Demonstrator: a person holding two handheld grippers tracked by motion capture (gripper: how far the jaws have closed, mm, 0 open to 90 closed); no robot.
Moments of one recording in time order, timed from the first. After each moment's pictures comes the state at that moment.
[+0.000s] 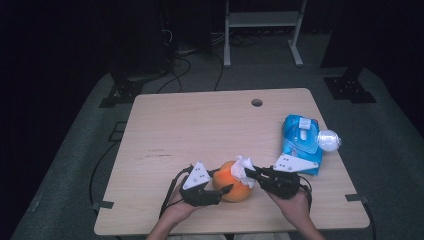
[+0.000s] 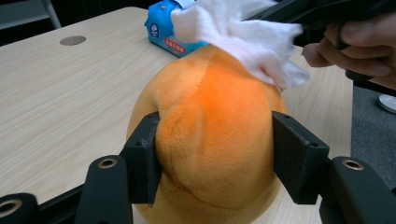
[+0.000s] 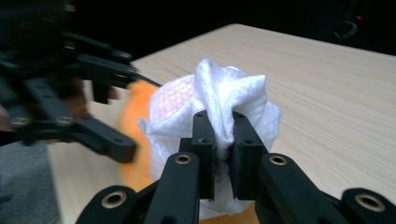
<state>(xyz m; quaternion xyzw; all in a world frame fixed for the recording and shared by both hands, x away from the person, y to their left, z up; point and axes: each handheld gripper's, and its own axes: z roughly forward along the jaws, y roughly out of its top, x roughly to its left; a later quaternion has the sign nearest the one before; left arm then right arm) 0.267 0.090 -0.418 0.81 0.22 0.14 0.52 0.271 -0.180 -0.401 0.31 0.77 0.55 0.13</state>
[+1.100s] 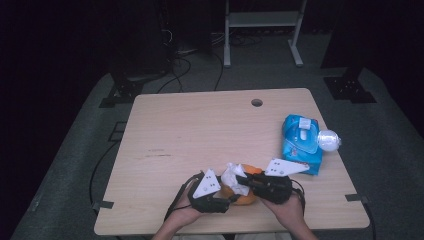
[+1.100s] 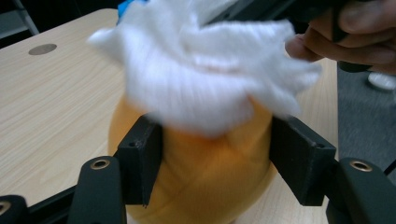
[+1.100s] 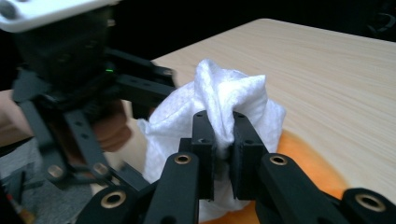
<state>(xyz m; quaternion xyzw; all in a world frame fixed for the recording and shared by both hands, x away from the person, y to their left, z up) 0.260 0.076 -0.428 0.82 0.18 0.14 0.52 0.263 -0.162 -0.399 0.29 0.78 0.55 0.10</state>
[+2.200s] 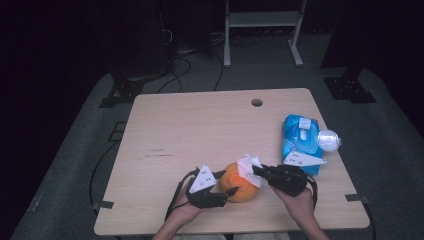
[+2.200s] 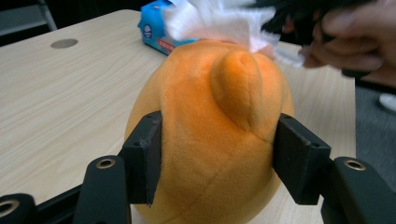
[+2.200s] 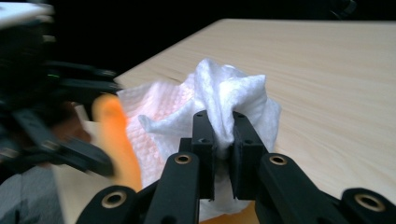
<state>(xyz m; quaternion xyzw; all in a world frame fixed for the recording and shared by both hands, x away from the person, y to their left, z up) 0.270 0.083 -0.430 0.80 0.22 0.14 0.54 0.284 -0.206 -0.416 0.37 0.74 0.56 0.09</state>
